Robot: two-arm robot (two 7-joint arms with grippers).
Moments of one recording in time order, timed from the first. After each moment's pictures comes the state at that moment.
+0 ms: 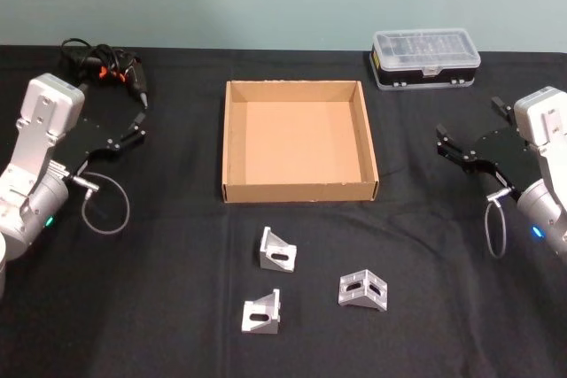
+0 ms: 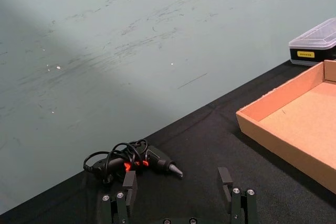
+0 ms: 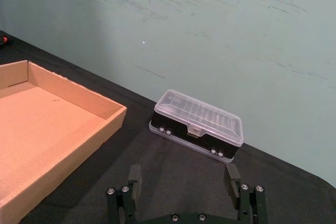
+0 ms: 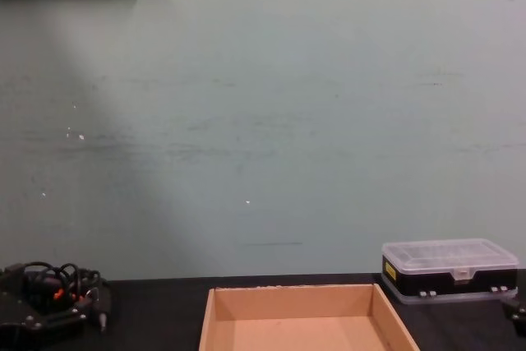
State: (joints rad) left arm -0.20 0.60 0.45 -1.41 -0.25 -0.12 0.03; right arm 0.20 0.60 -0.45 -1.41 0.25 -0.12 -0.03
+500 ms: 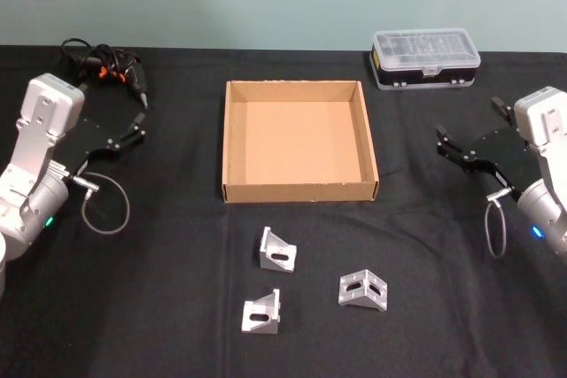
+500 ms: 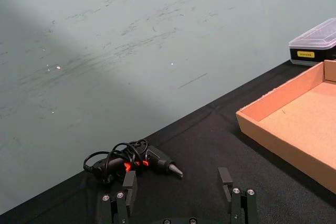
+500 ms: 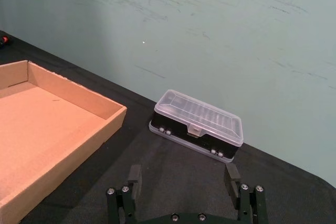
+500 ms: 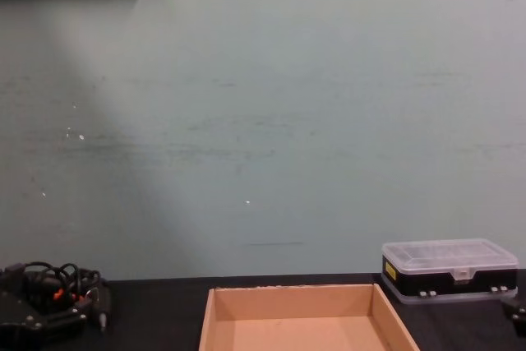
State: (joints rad) left arm -0.20 0.60 0.45 -1.41 -0.25 -0.12 0.03; right arm 0.20 0.60 -0.45 -1.41 0.25 -0.12 -0.03
